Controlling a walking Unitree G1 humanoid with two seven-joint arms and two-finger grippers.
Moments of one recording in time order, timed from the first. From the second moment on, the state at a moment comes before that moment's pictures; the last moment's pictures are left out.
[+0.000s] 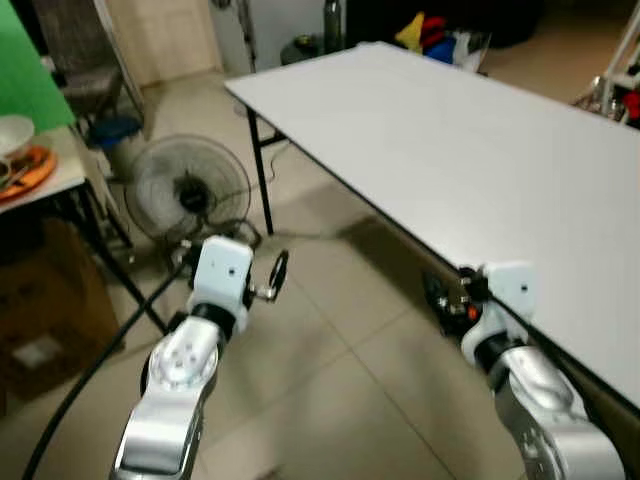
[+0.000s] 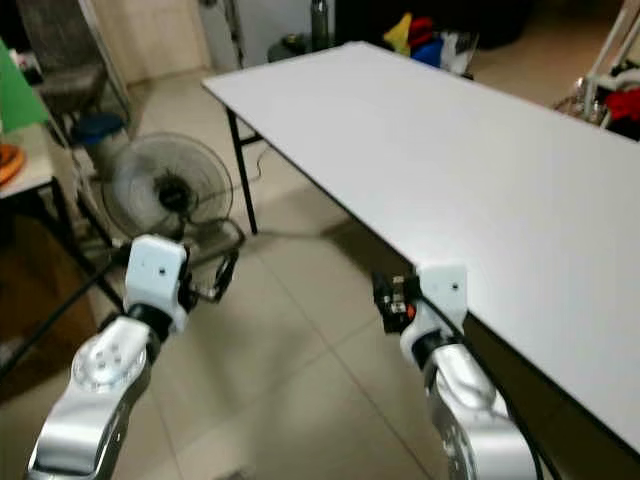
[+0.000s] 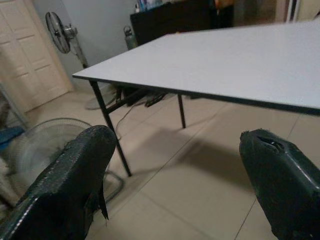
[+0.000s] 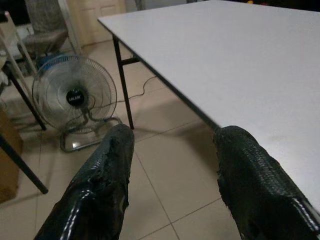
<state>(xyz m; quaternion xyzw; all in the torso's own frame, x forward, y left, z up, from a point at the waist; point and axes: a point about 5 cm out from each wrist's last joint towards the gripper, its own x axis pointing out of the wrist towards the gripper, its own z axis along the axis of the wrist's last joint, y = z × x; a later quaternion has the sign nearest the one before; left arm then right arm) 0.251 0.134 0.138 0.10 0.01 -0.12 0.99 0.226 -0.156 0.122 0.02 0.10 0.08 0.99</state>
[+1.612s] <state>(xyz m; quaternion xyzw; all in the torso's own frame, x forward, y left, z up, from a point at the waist) 0.251 0.158 0.150 0.13 0.01 -0.08 0.99 0.243 -0.126 0.145 0.08 0.04 0.15 0.98</state>
